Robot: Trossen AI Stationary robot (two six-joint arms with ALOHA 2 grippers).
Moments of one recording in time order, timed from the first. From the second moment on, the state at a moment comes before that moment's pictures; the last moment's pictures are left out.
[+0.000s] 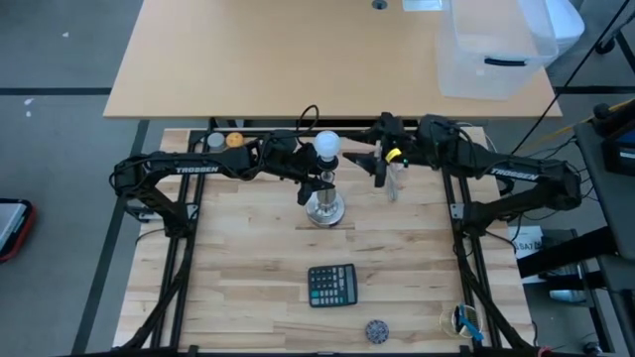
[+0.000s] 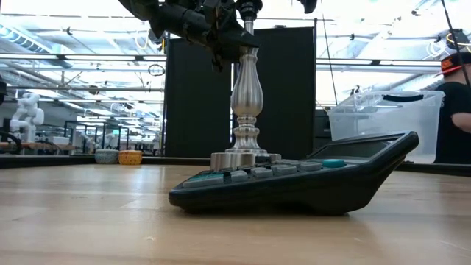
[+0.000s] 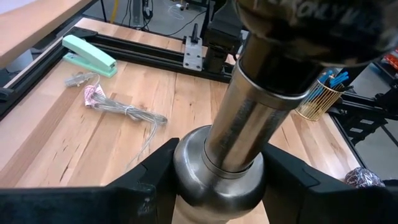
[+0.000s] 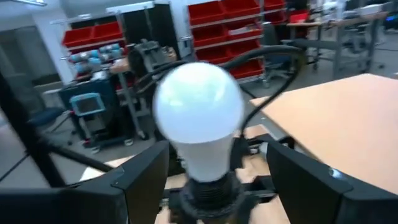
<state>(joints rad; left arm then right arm) 0.31 1.55 1.12 0.01 0.40 -0.09 -0.23 1.17 1.15 0.00 -0.07 0.20</state>
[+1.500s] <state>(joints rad) 0.31 1.55 1.12 0.01 0.39 -0.10 -0.18 1.39 1.32 0.07 -0.05 0.14</state>
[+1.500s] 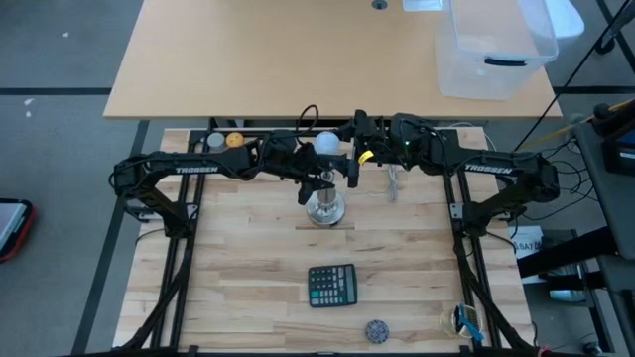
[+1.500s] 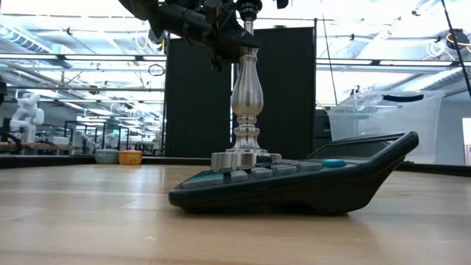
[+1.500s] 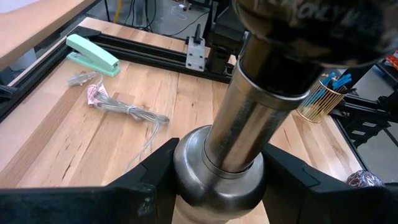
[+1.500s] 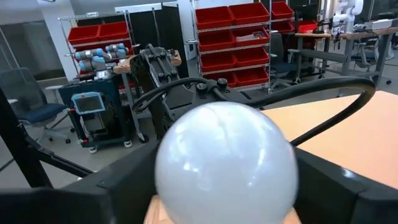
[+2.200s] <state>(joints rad) 0.30 1.55 1.12 0.02 0.39 -0.10 -0.35 1.38 1.32 0.02 -0.53 -0.03</state>
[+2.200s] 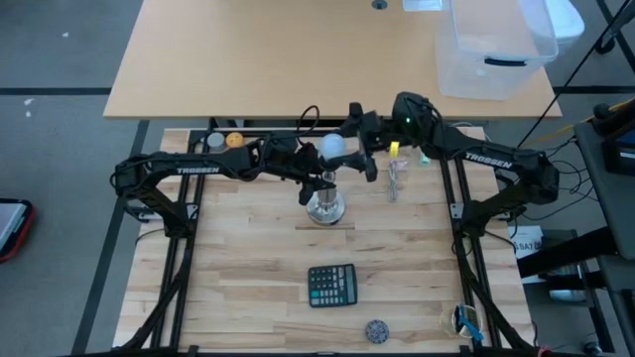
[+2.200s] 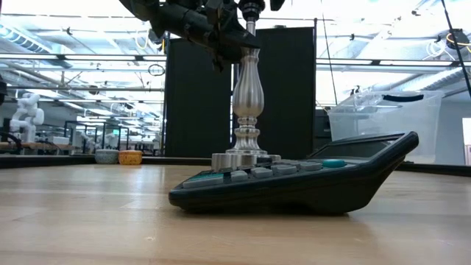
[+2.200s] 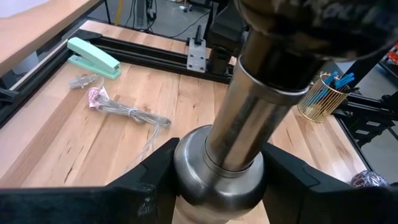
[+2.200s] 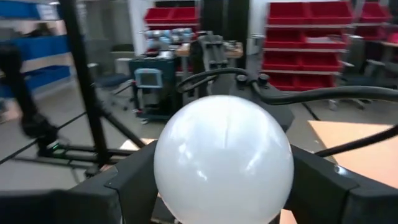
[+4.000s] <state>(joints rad) 0.26 1.55 1.12 0.01 0.33 -0.18 -0.34 1.52 2.12 -0.72 -0.30 -0.39</state>
